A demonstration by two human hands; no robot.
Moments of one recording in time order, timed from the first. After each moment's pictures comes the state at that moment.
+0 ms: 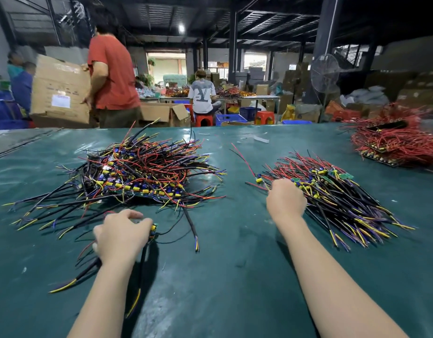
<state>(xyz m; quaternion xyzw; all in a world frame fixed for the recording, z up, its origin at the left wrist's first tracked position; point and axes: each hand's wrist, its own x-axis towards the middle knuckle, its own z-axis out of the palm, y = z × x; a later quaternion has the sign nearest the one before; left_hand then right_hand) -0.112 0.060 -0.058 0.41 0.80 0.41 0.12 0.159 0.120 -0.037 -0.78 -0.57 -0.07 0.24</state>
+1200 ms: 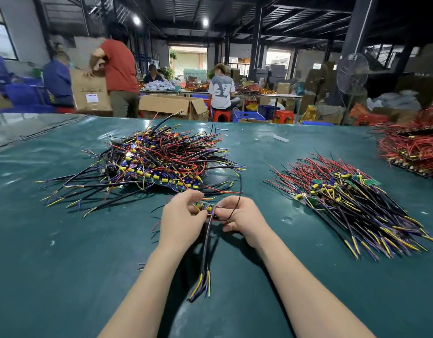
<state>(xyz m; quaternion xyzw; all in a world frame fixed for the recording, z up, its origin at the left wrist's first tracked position) -0.063 0.057 -0.056 0.60 0.62 0.49 0.14 0.068 0.099 -0.065 -0.43 -0.55 0.56 0.44</state>
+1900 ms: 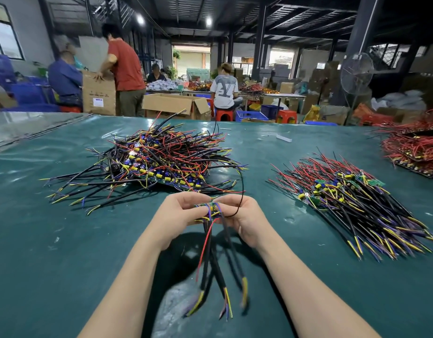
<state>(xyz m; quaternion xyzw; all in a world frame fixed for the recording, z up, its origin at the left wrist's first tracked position) -0.079 0.052 -0.045 0.57 0.49 0.50 0.44 0.071 0.097 -0.069 -0.30 -0.56 0.61 0.47</state>
